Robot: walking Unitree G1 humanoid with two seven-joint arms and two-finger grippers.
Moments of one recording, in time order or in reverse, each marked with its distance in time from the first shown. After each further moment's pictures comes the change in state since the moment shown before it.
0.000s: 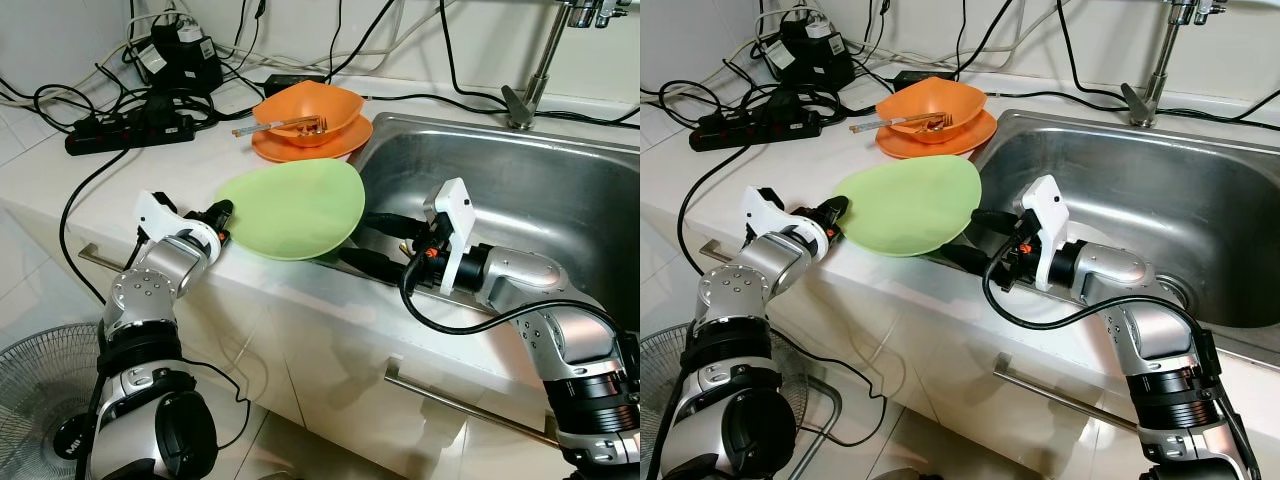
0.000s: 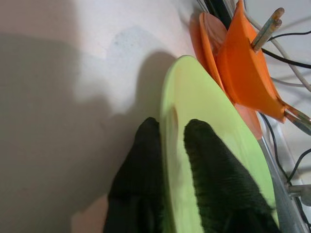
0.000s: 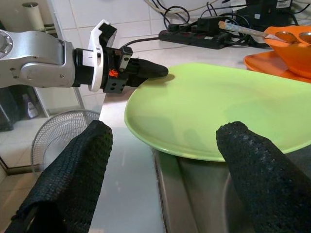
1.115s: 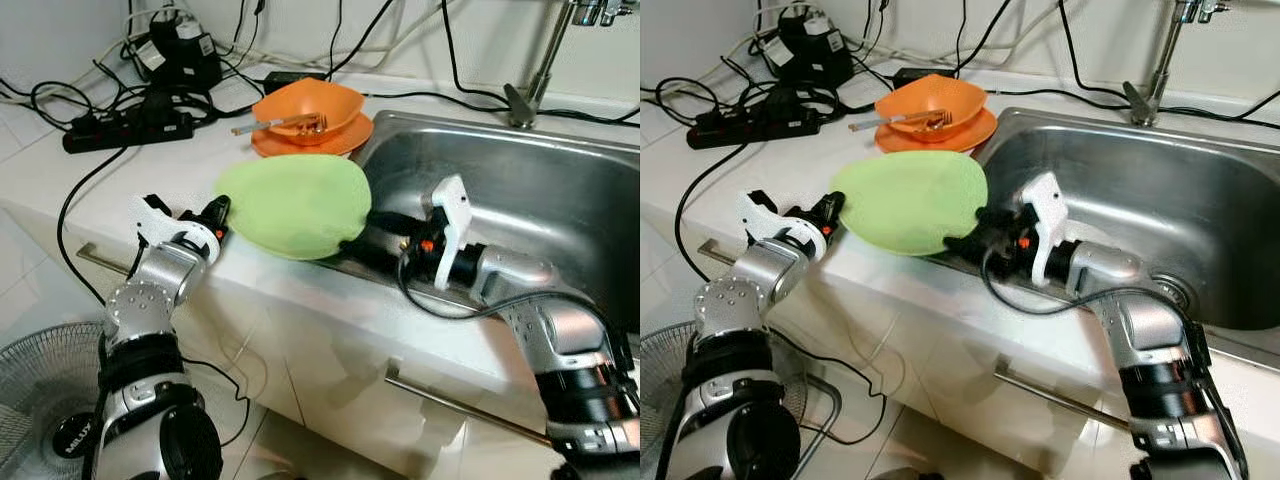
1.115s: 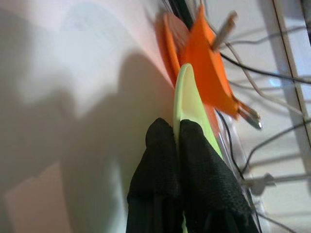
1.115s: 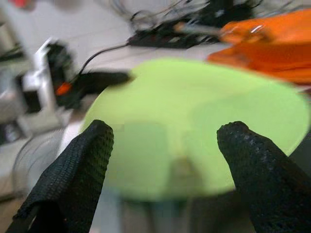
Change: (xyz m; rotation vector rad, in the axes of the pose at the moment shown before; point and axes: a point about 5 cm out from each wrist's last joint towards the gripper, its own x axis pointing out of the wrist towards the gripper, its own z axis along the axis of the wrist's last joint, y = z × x) left arm -0.010 -0.004 -0.009 -0.094 0.003 -0.165; right arm 0.004 -0.021 0.007 0.085 -0.036 -0.145
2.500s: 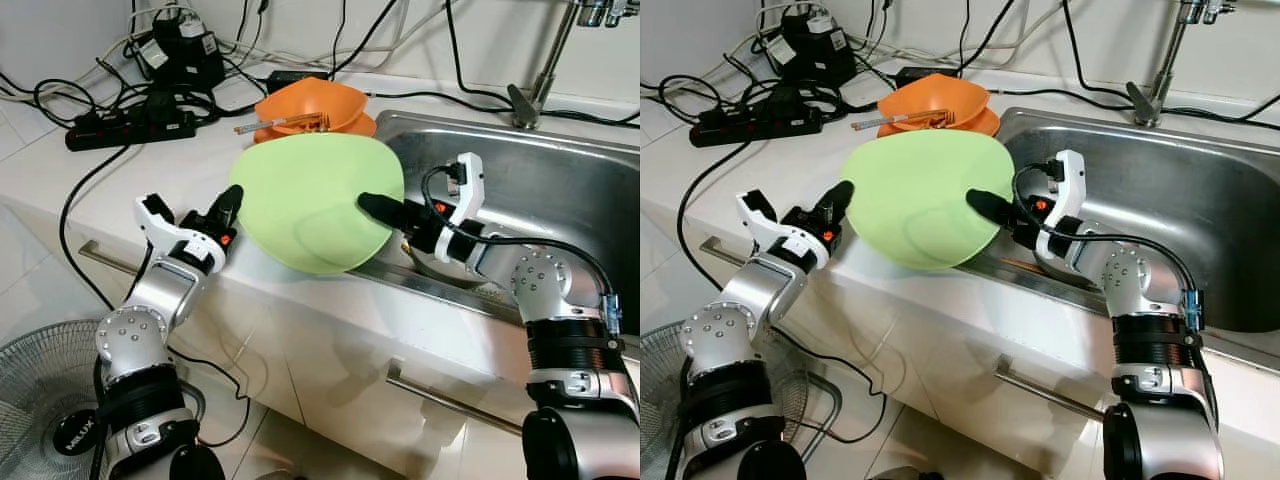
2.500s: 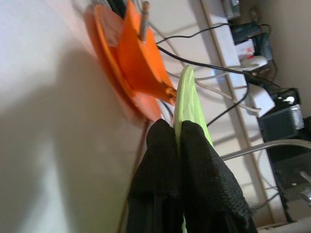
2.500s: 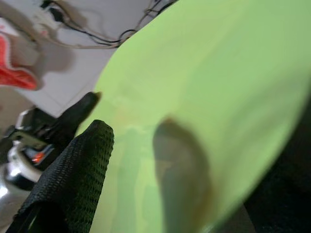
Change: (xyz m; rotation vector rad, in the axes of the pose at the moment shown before) left arm -0.023 -0.020 -0.010 -0.027 0.016 -0.251; right arm 0.011 -0.016 -0.002 0.544 -0.018 -0.029
